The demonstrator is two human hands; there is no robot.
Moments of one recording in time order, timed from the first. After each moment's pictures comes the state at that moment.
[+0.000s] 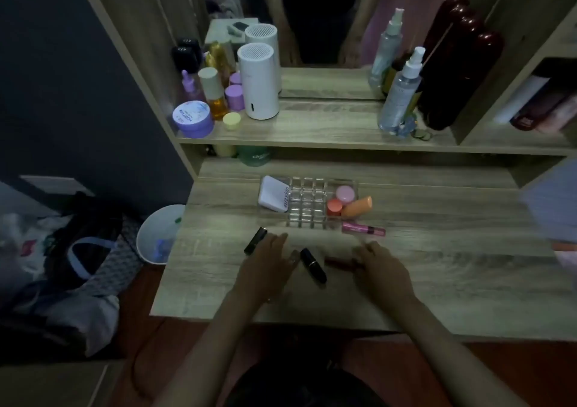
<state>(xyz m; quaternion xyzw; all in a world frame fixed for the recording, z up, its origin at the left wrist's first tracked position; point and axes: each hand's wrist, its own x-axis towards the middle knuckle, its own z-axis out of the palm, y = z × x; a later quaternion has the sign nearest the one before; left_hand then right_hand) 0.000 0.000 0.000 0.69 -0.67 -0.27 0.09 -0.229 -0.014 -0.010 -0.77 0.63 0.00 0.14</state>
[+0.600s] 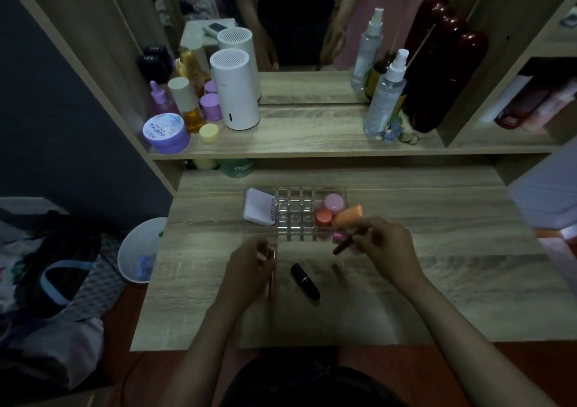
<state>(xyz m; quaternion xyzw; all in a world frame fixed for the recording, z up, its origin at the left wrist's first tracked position) 0.010 -0.028 0.014 0.71 -0.60 -0.29 0.24 -0.233 -0.057 0.047 -0.69 0.61 -0.30 0.25</state>
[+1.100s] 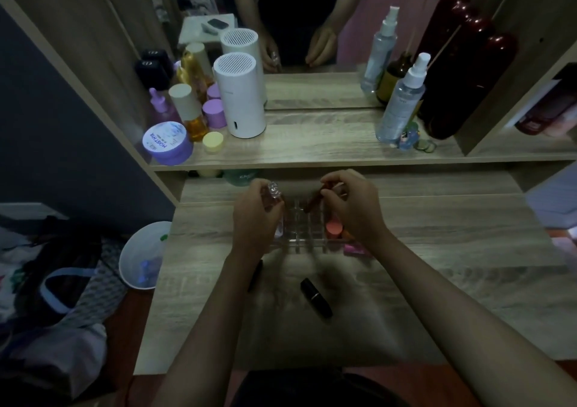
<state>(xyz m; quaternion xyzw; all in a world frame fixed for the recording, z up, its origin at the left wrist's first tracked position) 0.009 -0.118 0.055 0.66 -0.62 -0.18 0.38 -0.163 -0.141 0.070 -0.71 0.56 -0.37 0.22</state>
